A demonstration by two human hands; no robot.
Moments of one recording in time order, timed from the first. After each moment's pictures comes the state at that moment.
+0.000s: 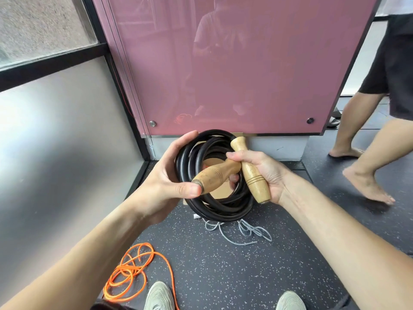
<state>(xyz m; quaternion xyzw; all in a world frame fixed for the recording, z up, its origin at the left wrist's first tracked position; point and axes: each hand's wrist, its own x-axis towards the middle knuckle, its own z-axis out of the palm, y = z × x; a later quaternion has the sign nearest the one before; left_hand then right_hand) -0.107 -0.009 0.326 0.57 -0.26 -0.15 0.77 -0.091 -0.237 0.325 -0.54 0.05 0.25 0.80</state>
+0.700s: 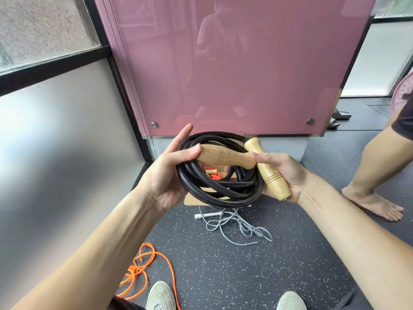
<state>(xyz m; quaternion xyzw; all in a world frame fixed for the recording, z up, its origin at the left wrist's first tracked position) -0.112 -0.041 0.362 0.45 -0.07 -0.15 0.88 -0.091 -0.272 0.317 -0.52 -0.08 0.29 0.80</state>
